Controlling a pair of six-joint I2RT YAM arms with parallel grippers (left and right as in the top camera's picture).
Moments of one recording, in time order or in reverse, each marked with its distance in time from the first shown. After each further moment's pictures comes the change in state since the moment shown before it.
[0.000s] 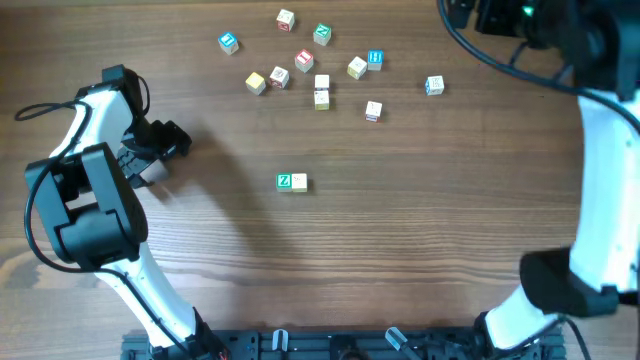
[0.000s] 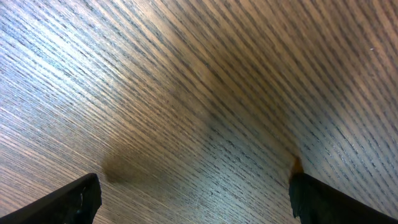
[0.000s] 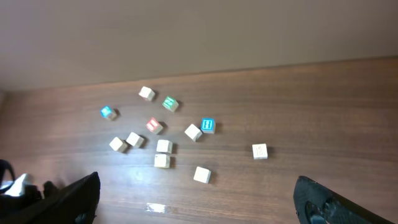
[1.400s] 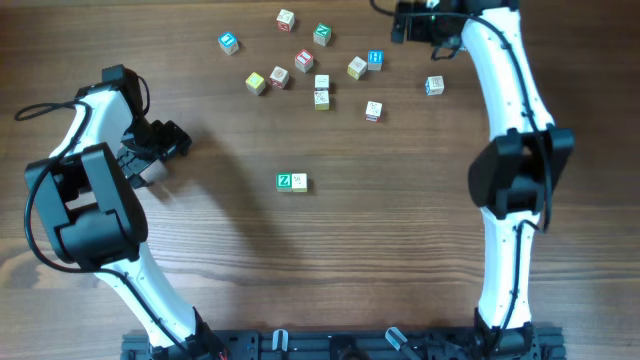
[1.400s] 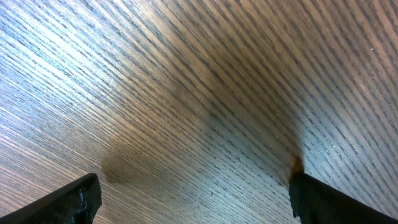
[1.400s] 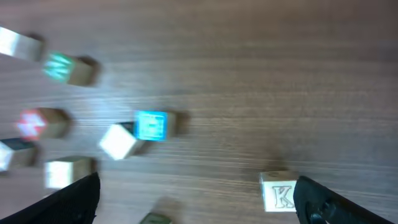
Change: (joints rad) left arm 0.000 0.000 0.000 0.000 0.000 0.000; right arm 0.000 0.623 0.000 0.226 0.028 -0.015
